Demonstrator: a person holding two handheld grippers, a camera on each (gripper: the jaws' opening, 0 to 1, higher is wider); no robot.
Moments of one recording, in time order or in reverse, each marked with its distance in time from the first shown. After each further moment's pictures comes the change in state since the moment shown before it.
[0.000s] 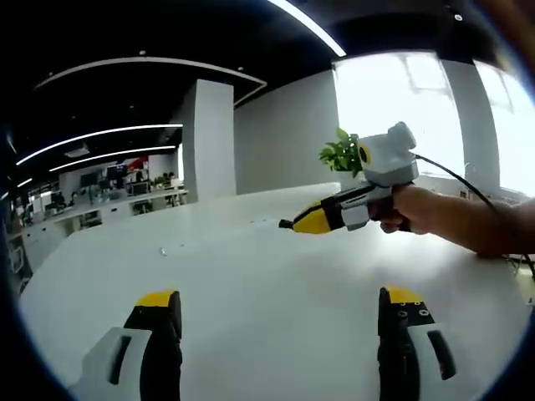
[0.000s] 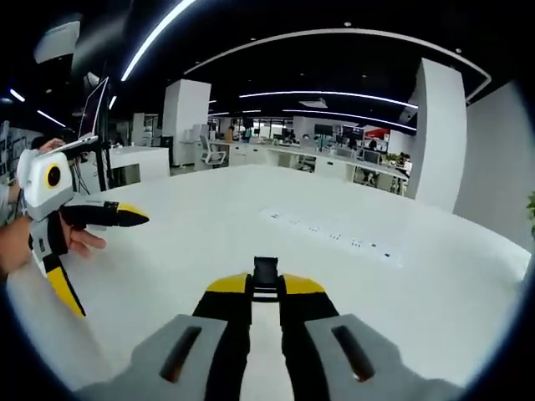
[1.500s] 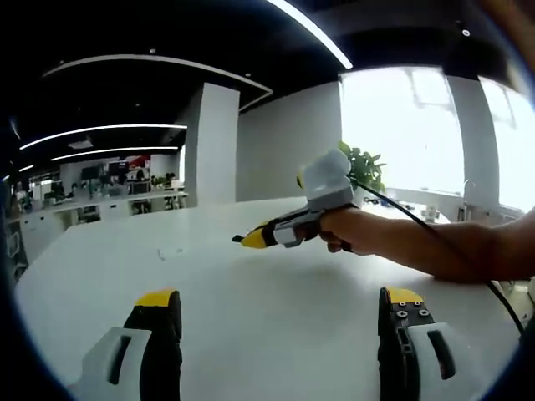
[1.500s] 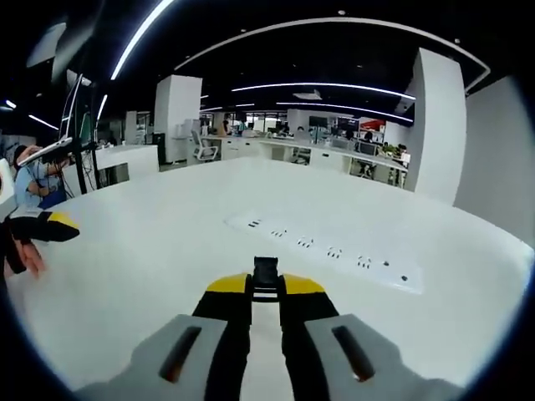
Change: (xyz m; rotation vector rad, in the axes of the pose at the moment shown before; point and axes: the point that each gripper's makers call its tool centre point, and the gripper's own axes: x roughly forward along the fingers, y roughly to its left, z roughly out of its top) left arm -0.002 0.006 0.015 -0.064 -0.045 -0.011; right arm 0.083 -0.028 0.006 0.031 0.038 -0.021
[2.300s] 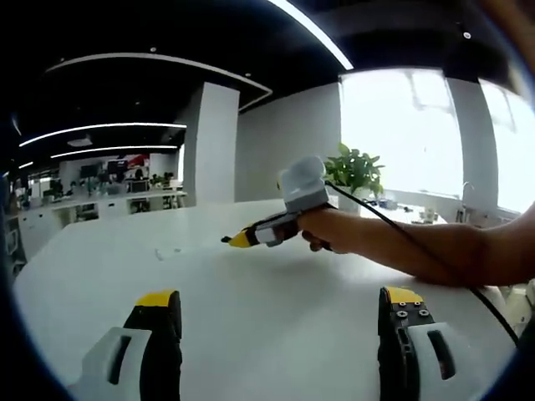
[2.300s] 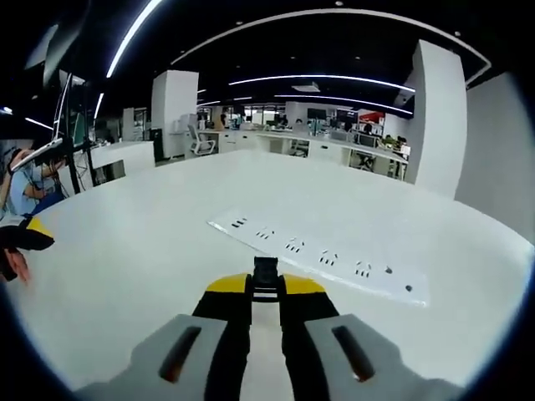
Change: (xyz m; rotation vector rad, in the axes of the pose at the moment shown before) left arm -0.001 0.001 0.002 -0.015 -0.005 -0.011; right arm 0.031 -0.016 0.000 0.019 0.036 -0.001
